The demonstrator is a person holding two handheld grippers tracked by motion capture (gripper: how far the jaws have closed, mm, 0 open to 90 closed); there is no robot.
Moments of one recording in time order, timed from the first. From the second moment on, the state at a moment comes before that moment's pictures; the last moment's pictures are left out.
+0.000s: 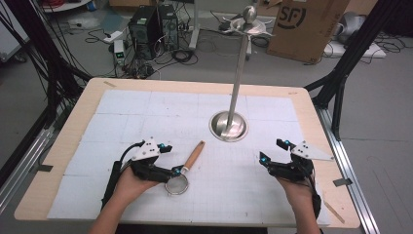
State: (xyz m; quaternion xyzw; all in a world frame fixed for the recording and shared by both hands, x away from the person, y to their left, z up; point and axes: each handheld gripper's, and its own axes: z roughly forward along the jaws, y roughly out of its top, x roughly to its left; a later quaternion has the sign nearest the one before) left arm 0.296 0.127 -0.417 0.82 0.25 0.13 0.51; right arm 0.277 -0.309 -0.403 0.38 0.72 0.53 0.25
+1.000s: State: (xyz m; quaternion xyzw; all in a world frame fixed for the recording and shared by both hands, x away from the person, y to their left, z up) left arm 0.318 0.078 -0.430 0.91 0.24 0.09 0.33; right arm 0.279 -0.311 -0.407 0.38 0.72 0.53 0.25
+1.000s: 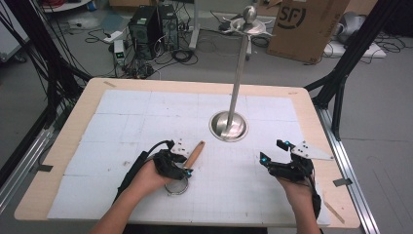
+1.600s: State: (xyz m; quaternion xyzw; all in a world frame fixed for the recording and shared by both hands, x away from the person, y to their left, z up) left arm 0.313 0.075 -0.421 0.93 0.20 0.08 0.30; right arm 0.279 -0.312 -0.408 0.38 0.72 0.53 0.25
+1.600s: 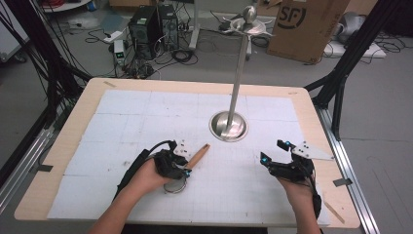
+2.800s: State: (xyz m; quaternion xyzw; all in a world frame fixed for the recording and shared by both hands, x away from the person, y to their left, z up) left arm 0.316 0.050 -0.418 0.93 0.26 0.08 0.24; right arm 0.279 -0.315 -0.409 0.39 0.71 0.53 0.25
